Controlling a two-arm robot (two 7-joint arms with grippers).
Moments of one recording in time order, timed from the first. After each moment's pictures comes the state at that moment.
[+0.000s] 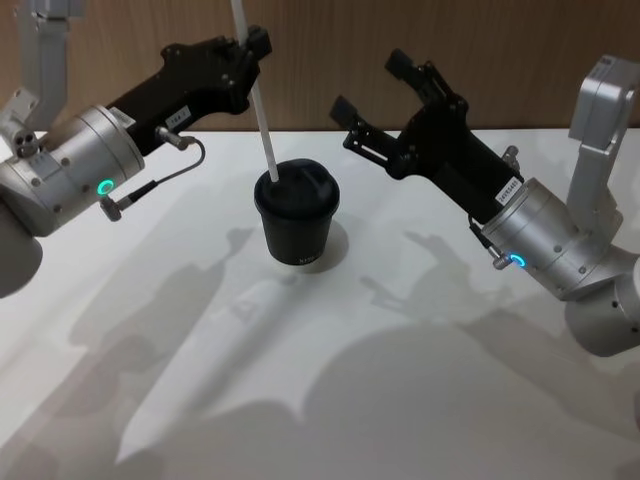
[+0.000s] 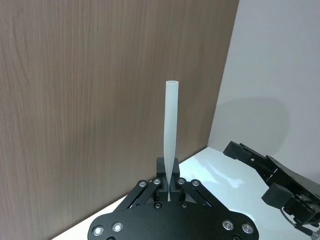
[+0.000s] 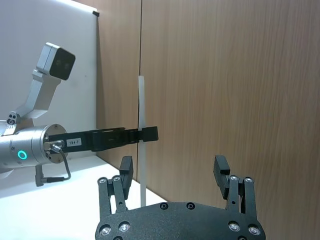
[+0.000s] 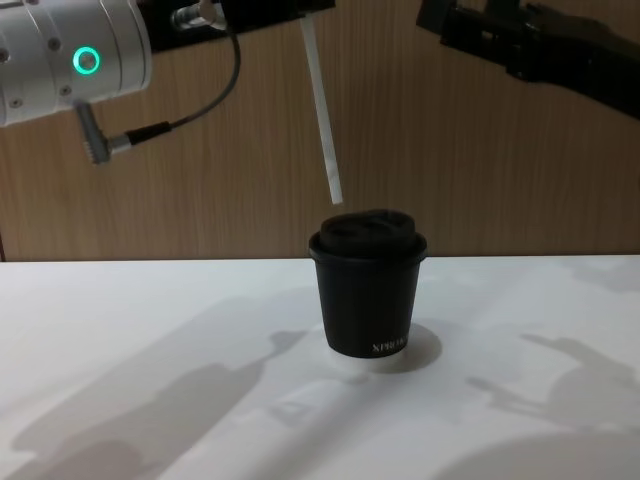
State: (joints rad) left arm -0.53 0.43 0.47 -1.59 -0.77 0.10 -0.39; right arm 0.30 0.31 -0.26 -1.57 0.51 -0.19 0.64
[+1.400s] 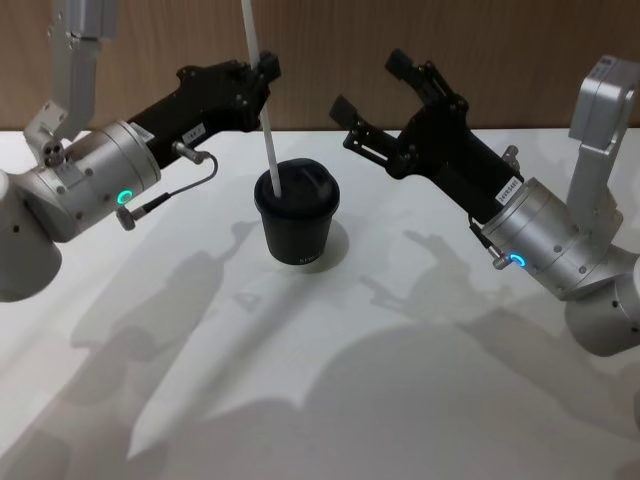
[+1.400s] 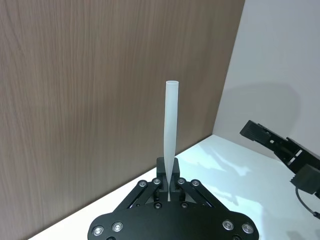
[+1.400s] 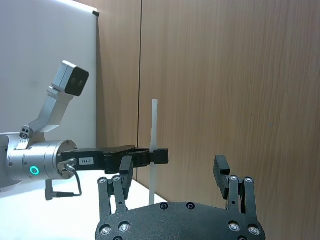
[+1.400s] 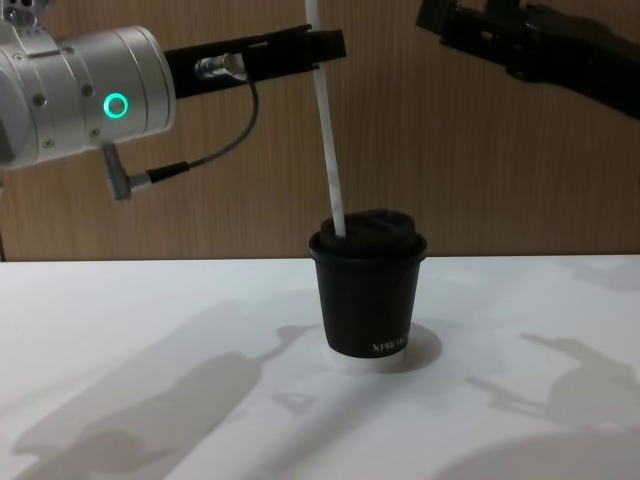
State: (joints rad) left arm -0.55 0.38 0.48 -1.51 -0.71 0.11 -0.41; right arm 0.30 0.31 -0.26 -1.57 0.51 -0.19 0.64
